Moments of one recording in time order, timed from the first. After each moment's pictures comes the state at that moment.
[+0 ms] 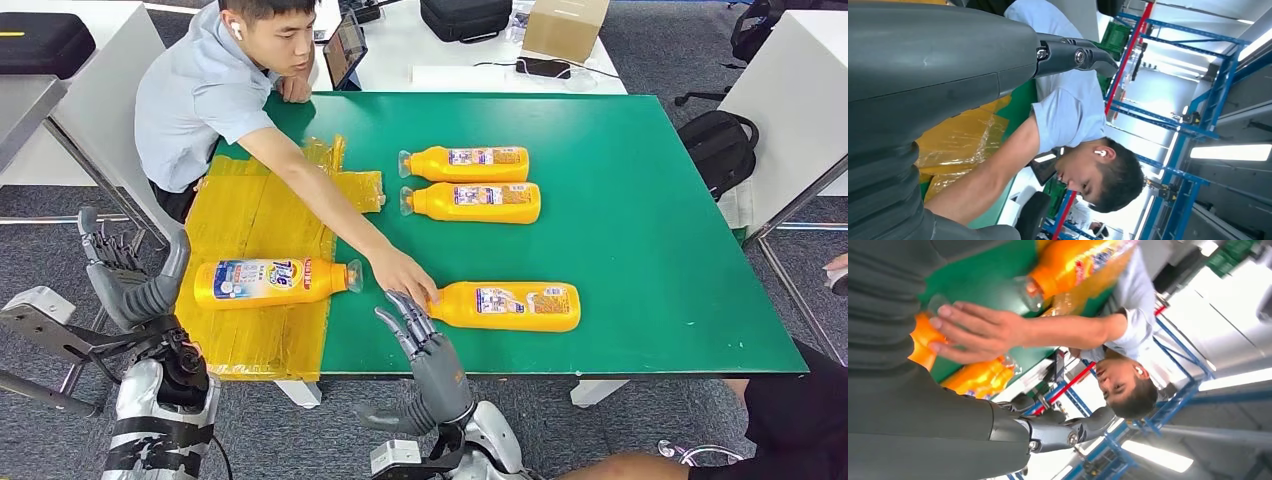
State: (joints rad) left arm -0.20 -0.17 0.07 -1.47 0.26 0.27 -0.61; right arm -0.12 0.14 0.60 -1.09 0.59 -0.66 -0.61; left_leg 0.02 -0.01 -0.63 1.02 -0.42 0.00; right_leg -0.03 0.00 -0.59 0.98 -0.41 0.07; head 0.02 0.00
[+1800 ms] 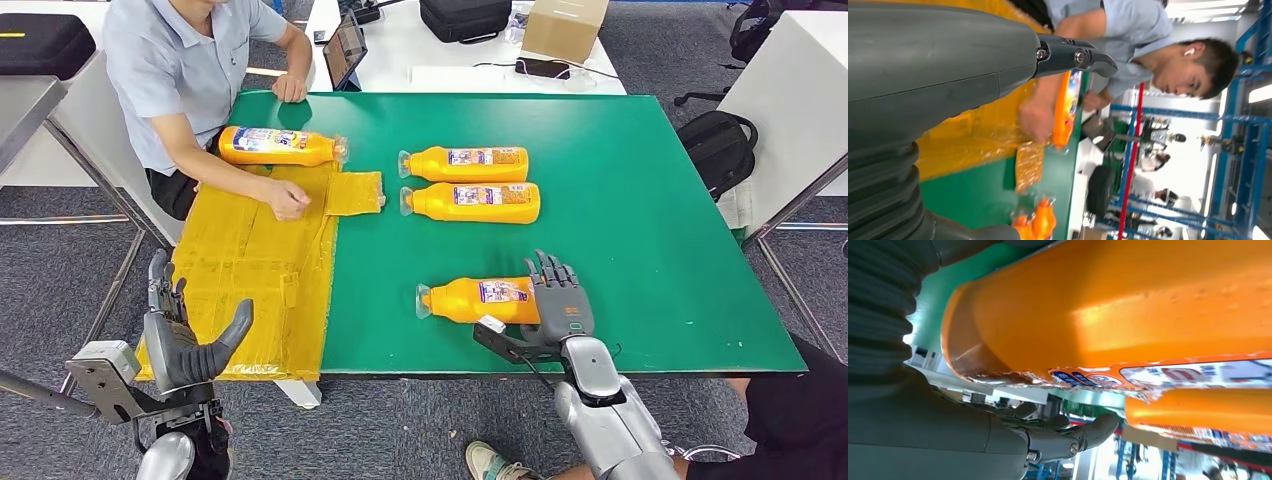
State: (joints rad) left arm 0.09 -0.19 -0.10 -1.68 0.01 0.25 -0.51; right arm -0.31 -0.07 0.21 -0.92 1.28 -0.28 0.14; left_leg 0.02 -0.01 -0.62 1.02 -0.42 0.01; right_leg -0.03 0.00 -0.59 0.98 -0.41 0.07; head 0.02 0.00
